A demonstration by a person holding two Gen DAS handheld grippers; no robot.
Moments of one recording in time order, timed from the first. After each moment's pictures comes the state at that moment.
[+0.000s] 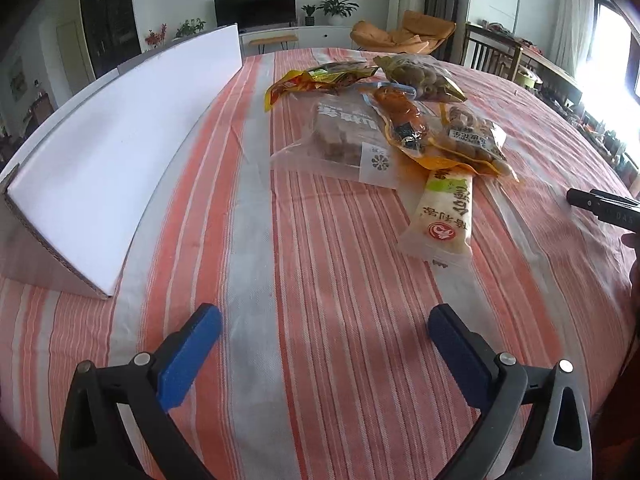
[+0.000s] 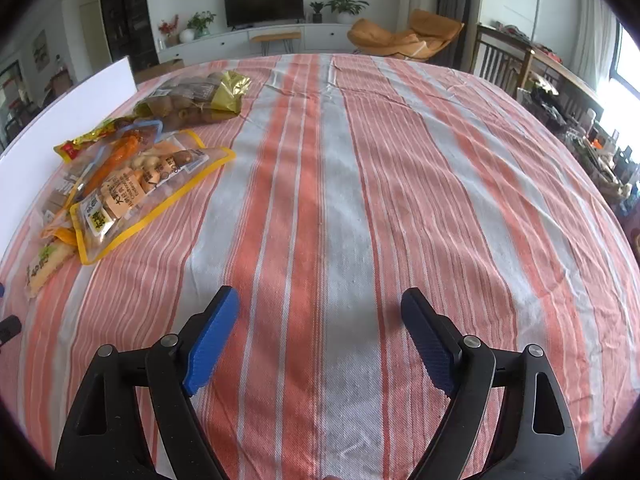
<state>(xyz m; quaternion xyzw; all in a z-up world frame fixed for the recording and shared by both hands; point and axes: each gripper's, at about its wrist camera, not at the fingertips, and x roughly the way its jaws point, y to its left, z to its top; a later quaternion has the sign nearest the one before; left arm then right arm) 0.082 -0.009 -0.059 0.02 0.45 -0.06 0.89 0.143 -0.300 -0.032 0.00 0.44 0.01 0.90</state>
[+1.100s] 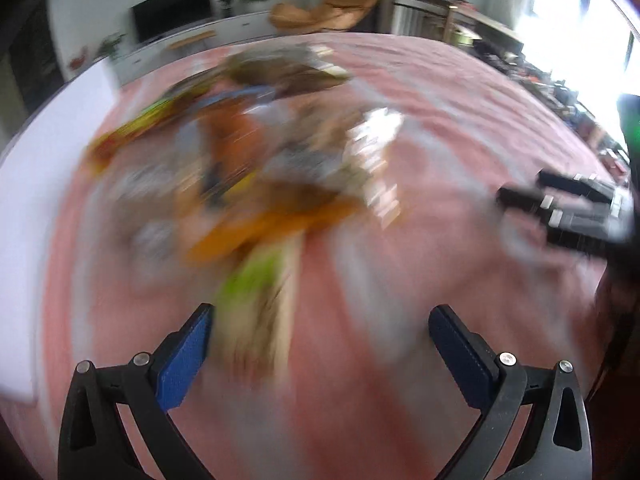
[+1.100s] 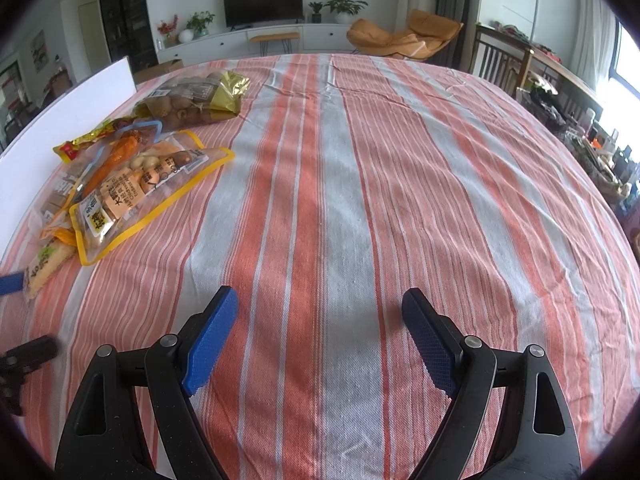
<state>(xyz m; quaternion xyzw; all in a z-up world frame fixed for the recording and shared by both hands) 0.144 -0.142 -0.053 0.07 0.47 -0.19 0.86 0.142 -0.302 -0.031 0.00 0.44 0.01 0.90</state>
